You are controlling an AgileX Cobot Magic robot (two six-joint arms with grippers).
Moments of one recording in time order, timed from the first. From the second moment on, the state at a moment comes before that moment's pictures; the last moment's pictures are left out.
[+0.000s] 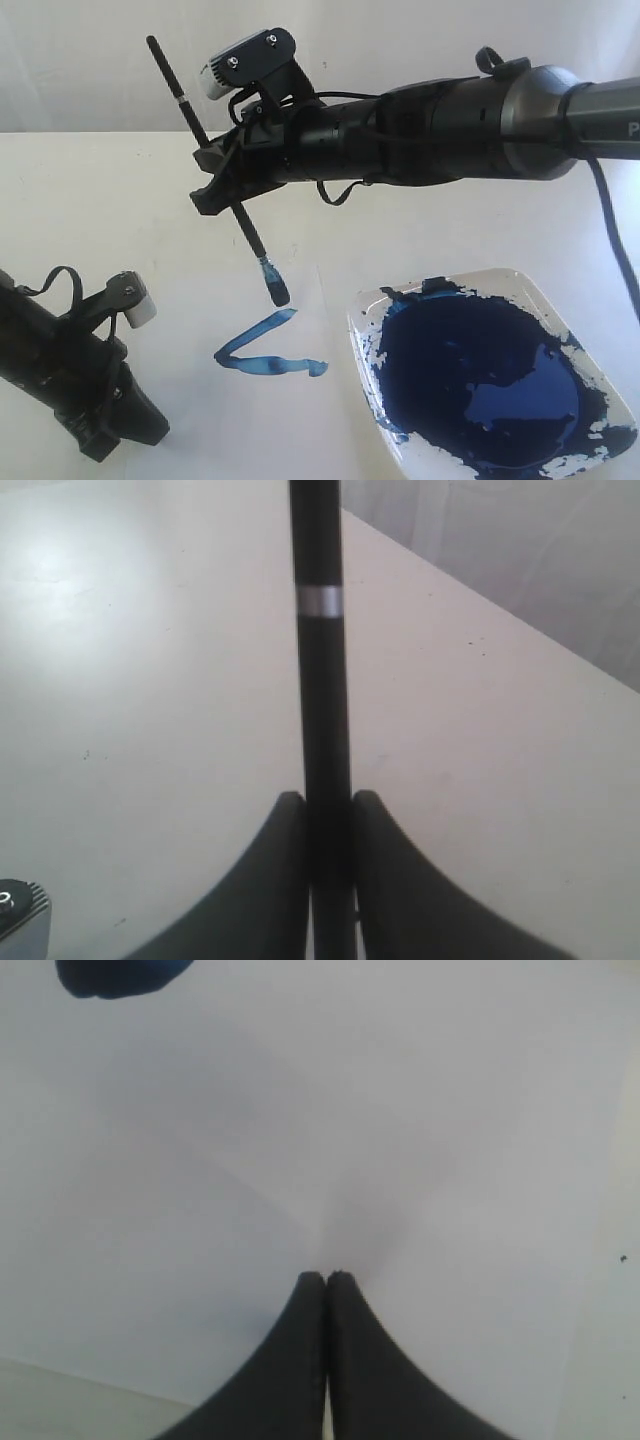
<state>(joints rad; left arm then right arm) -0.21 1.73 -0.66 -0.99 0.79 1.58 0.76 1.86 -1.30 1.74 0.38 -1.97</state>
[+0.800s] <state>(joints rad) -0.21 1.73 -0.66 -0.99 0.79 1.58 0.76 1.90 -1.30 1.74 0.36 -1.95</state>
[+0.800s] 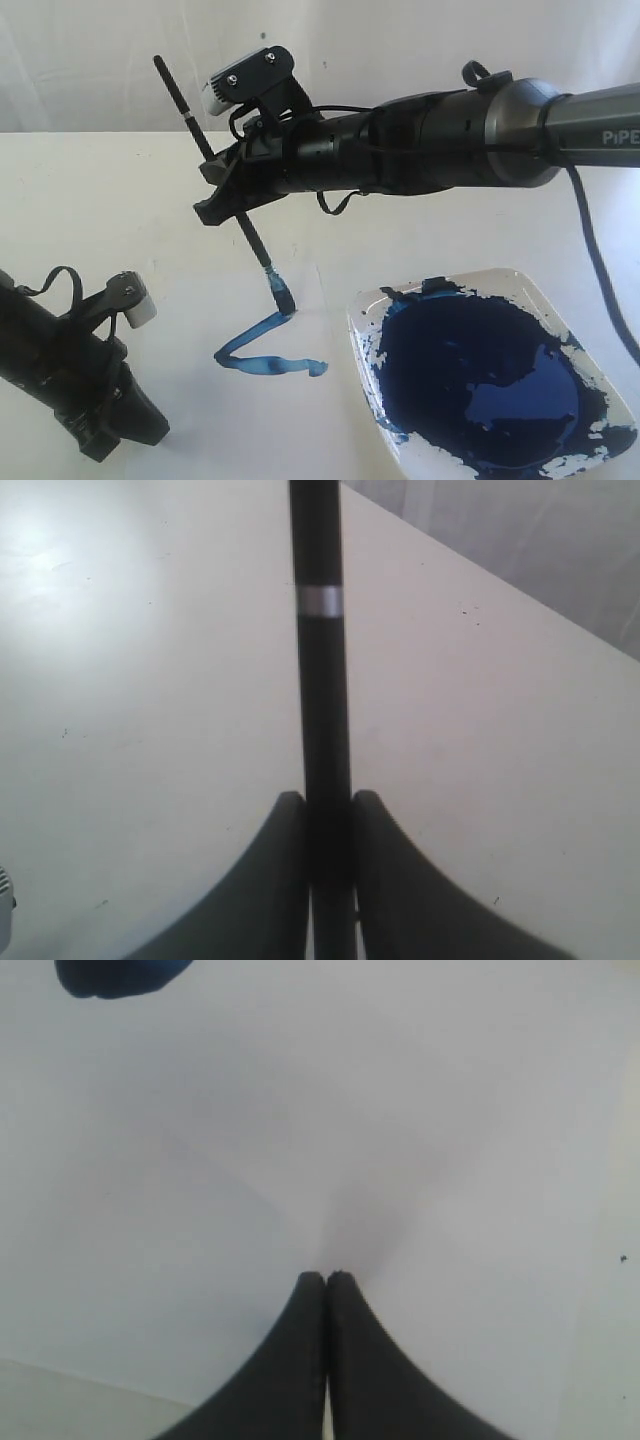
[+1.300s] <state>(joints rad) -0.21 1.73 -0.66 -0.99 0.79 1.58 0.76 1.90 -1.30 1.67 0.34 -1.80</state>
